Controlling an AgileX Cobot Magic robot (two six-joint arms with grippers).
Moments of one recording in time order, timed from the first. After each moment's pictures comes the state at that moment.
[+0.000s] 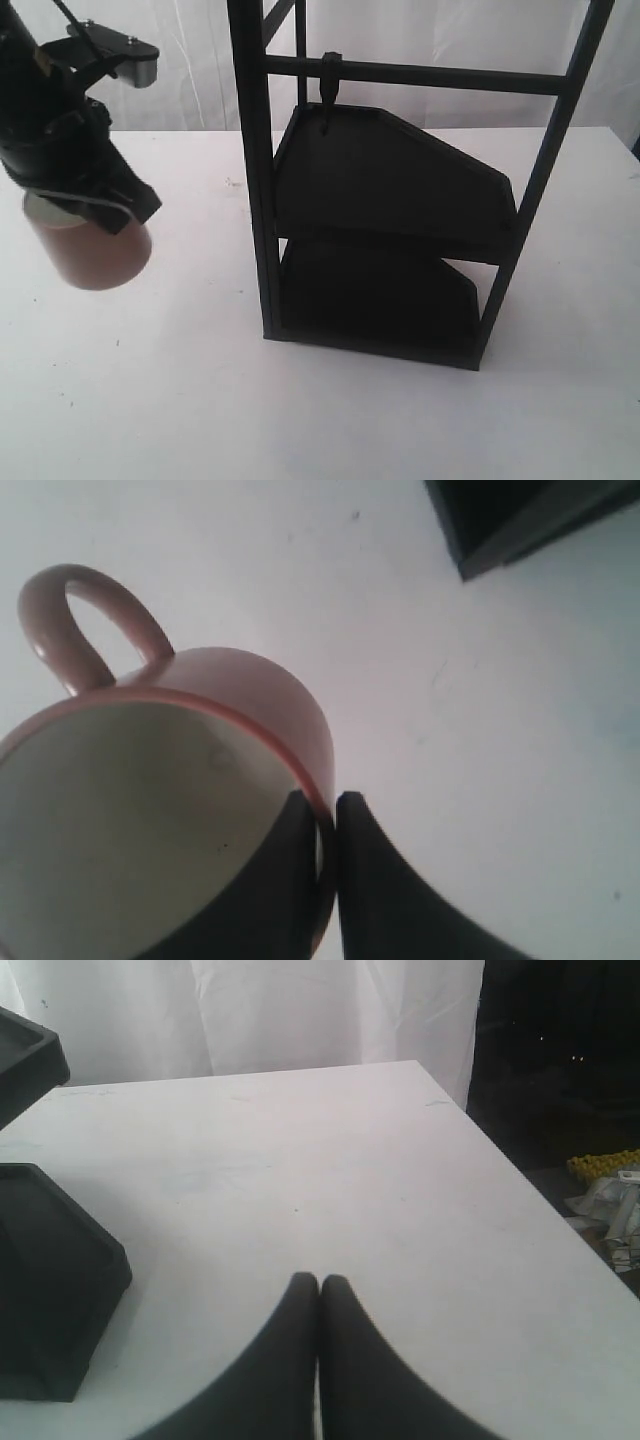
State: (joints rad) left arm -0.38 1.45 -1.33 0.02 1.16 0.12; right arm -0.05 0.00 0.00 -0.16 0.30 0.24
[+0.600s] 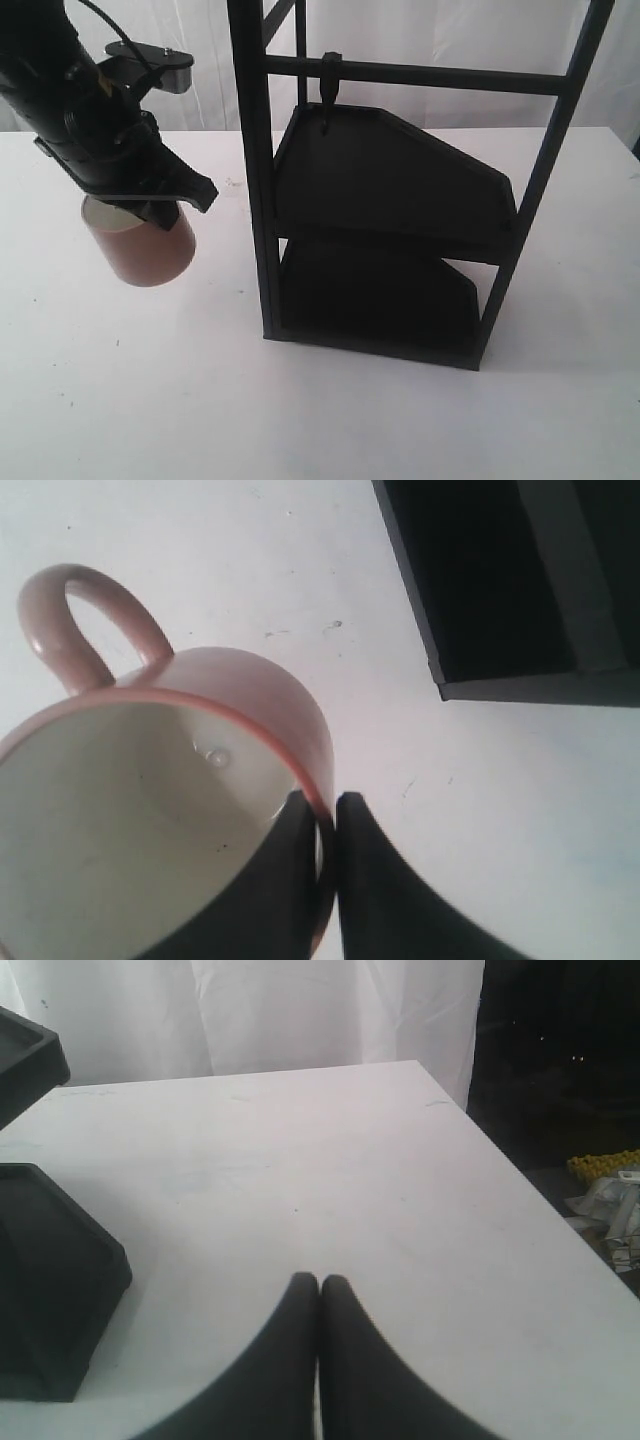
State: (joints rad) left arm -0.38 1.56 -1.33 -0.03 1.01 0.02; right arm -0.05 0.00 0.00 -0.16 0.30 0.24
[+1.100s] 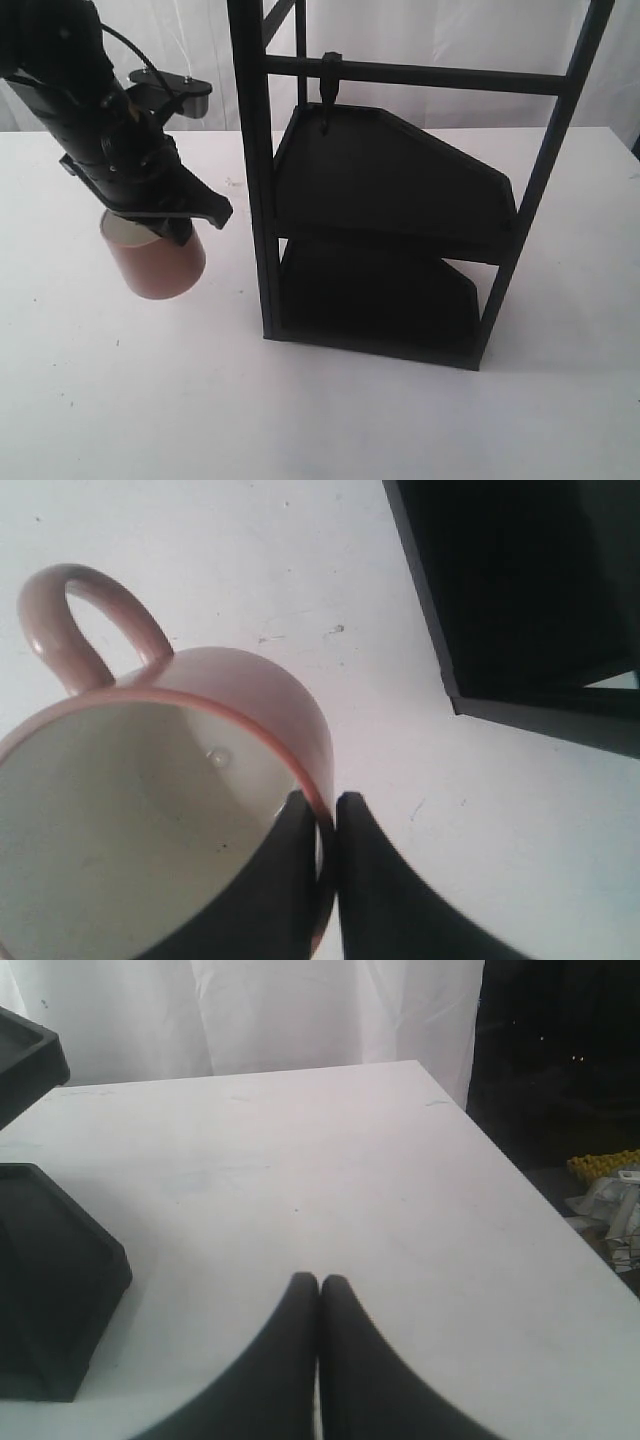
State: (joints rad) left arm -0.38 1.64 -1.33 -0.04 0.96 0.02; right arm -0.05 0.00 0.00 -0.16 0.30 0.24
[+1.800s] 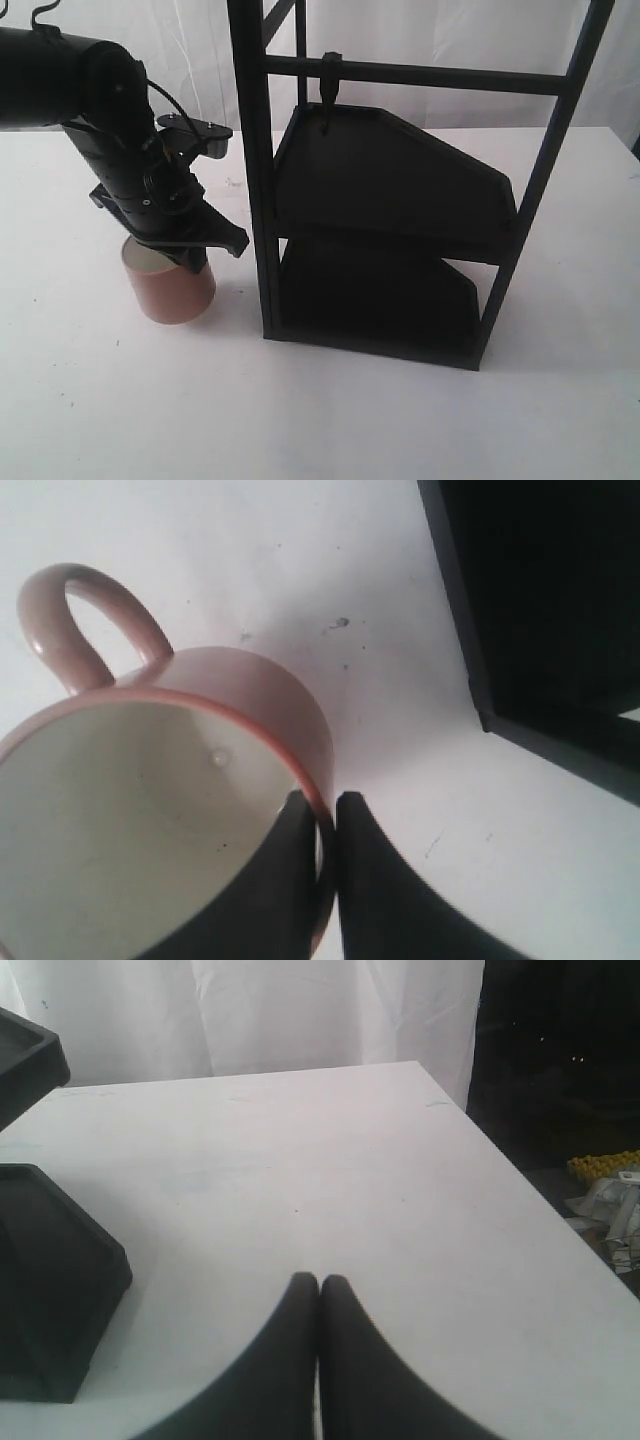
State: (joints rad) left arm -0.38 1.77 -1.33 -0.05 0.90 0.02; right arm -0.05 0.00 0.00 -0.16 0.30 0.24
